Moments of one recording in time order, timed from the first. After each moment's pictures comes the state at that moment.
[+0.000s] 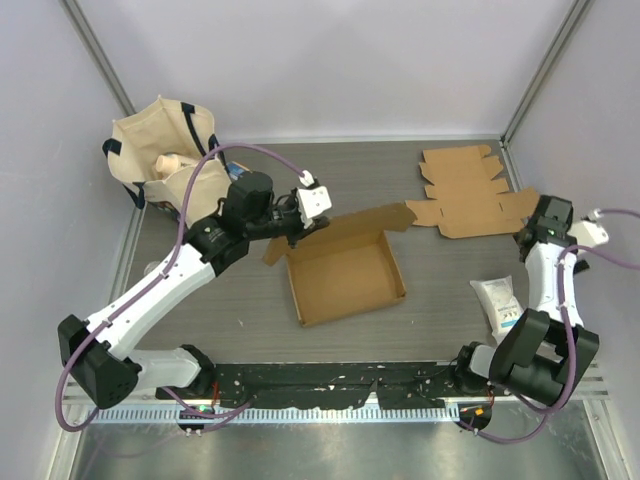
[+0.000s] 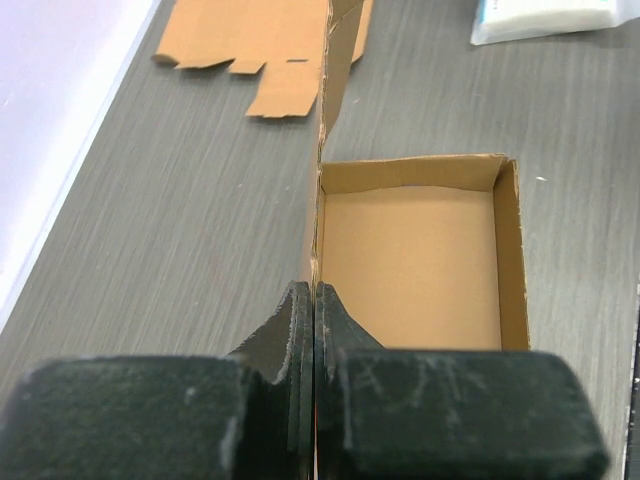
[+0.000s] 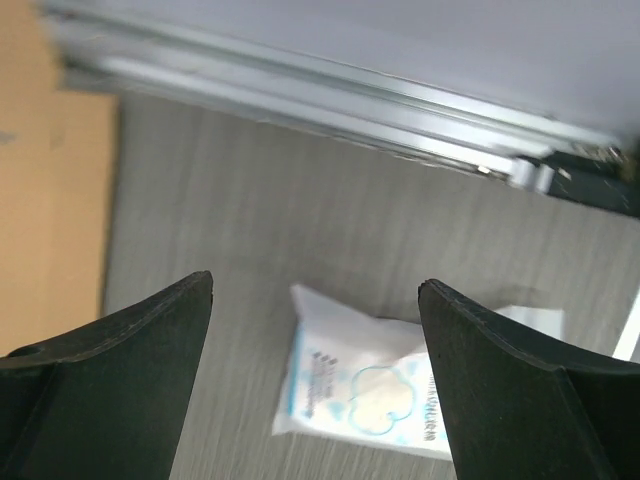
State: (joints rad) left arm -0.67 1.24 1.20 -0.34 0.46 0.44; right arm -0.40 1.23 0.94 -0.61 0.49 0.69
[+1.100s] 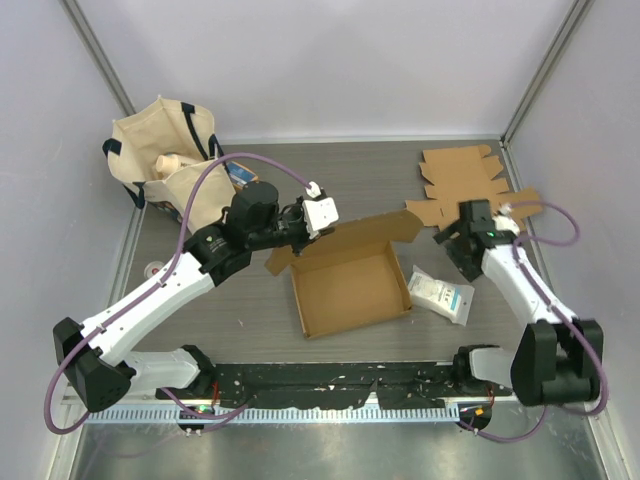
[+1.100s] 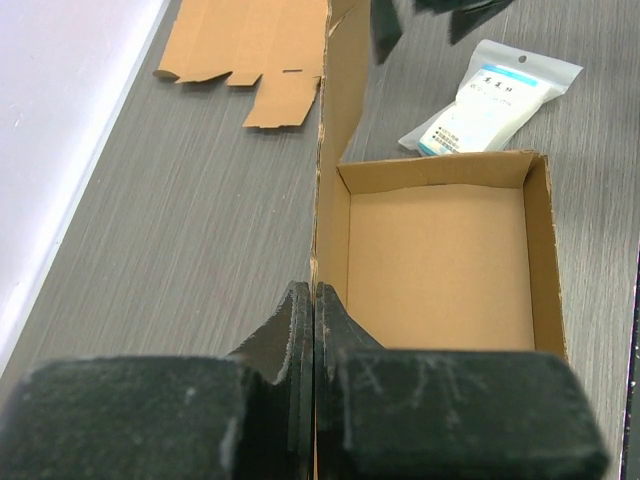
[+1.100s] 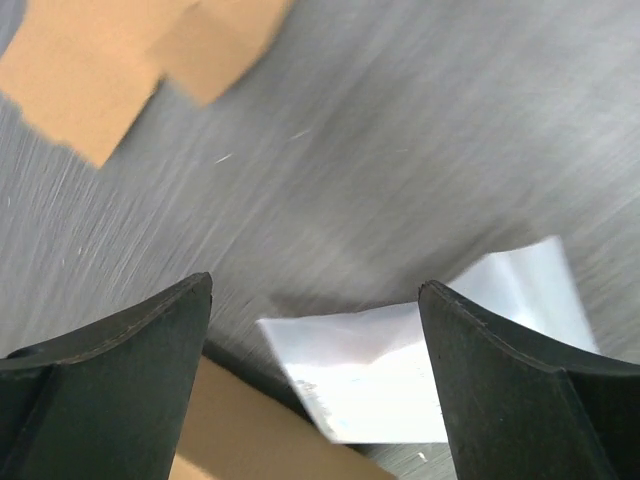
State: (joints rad) left arm -0.78 1.21 1.18 -0.32 0.37 0.45; right arm 0.11 1.26 0.86 -0.64 0.30 0.96
